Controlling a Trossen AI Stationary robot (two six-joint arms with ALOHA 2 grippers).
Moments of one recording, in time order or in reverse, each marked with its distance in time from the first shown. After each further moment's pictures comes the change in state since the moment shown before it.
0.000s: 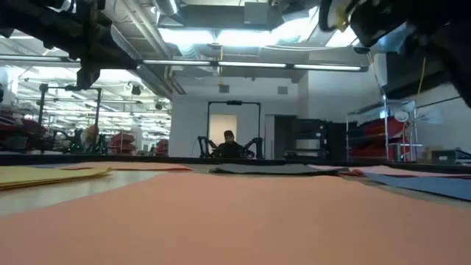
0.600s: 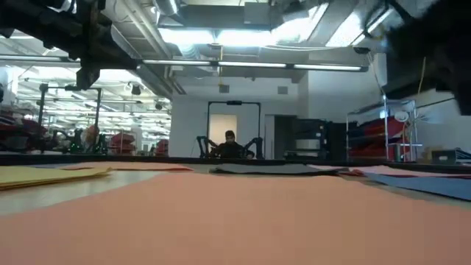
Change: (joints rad) left arm 0.000 0.000 0.000 -0.001 0.001 -0.033; right arm -0.068 -0.732 -0.720 0.552 -0.039 0.225
